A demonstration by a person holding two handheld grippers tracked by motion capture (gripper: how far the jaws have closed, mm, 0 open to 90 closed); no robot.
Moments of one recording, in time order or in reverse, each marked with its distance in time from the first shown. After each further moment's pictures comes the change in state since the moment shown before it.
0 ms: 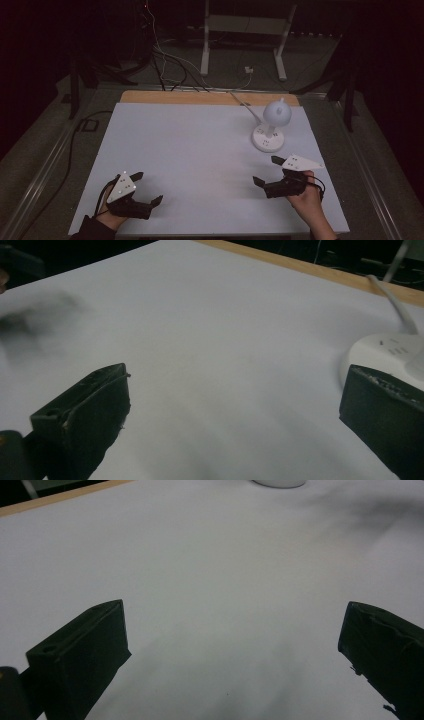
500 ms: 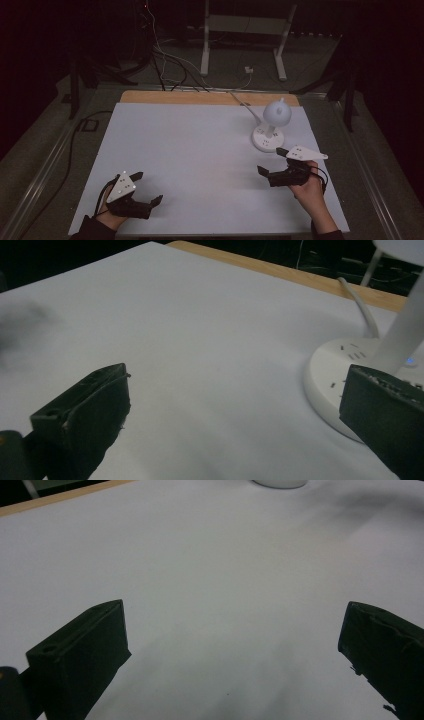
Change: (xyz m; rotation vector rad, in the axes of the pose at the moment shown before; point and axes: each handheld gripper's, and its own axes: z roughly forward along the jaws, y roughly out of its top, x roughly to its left) left arm 0.000 0.000 0.000 0.003 0.001 0.001; right arm -0.026 0.008 0.004 -0.008 -0.045 0.026
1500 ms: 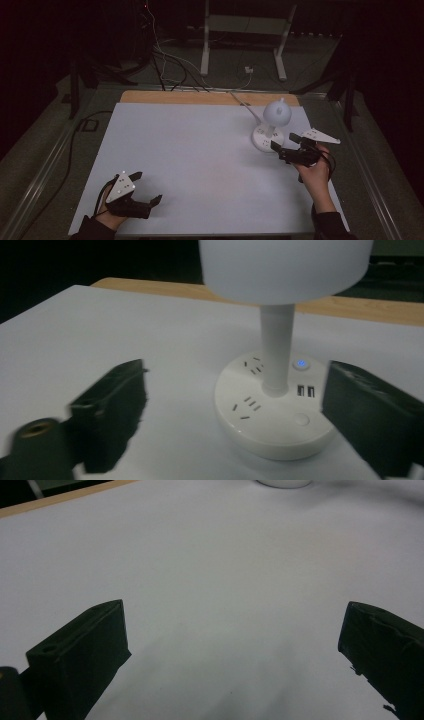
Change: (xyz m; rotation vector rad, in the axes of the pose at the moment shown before) left arm 0.001 0.000 -0.001 -0.001 0.012 -0.004; right arm -0.060 0.009 0.008 -0.066 -0.180 0.196
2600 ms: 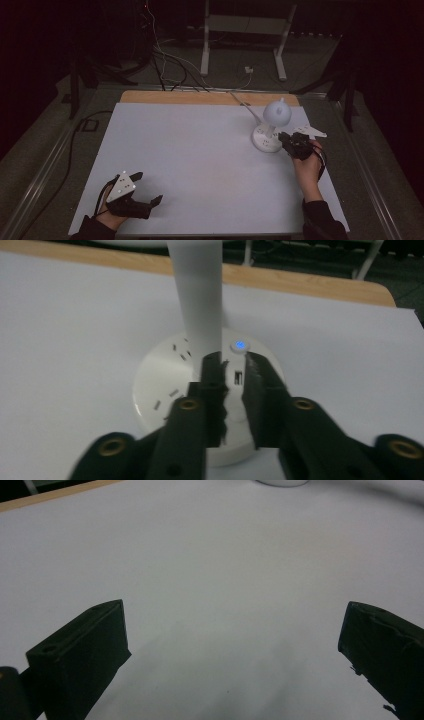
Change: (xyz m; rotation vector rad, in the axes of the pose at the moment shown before) left arm 0.000 -0.001 0.001 0.006 -0.011 -0.008; right arm -0.019 -0.008 0.038 0.096 -0.225 -0.039
